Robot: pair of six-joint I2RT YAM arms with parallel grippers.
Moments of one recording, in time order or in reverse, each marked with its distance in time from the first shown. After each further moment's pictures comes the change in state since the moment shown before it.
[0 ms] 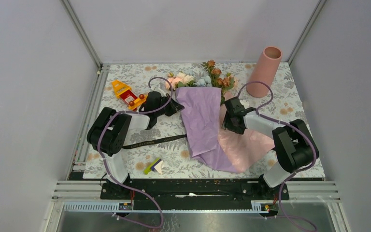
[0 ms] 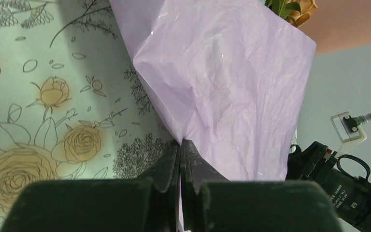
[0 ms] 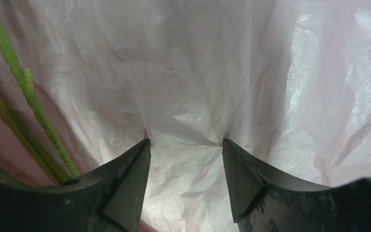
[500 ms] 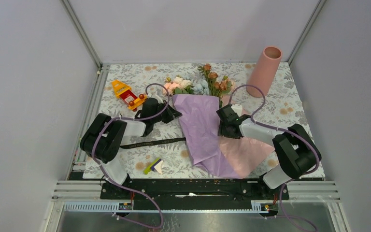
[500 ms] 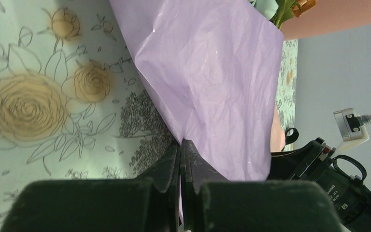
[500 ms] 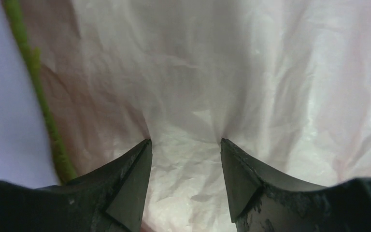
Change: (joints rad) left arm -0.003 -0.117 -0.153 0.001 0.018 -0.026; right arm 0.157 -0.044 -0.063 0.026 0.090 -0.018
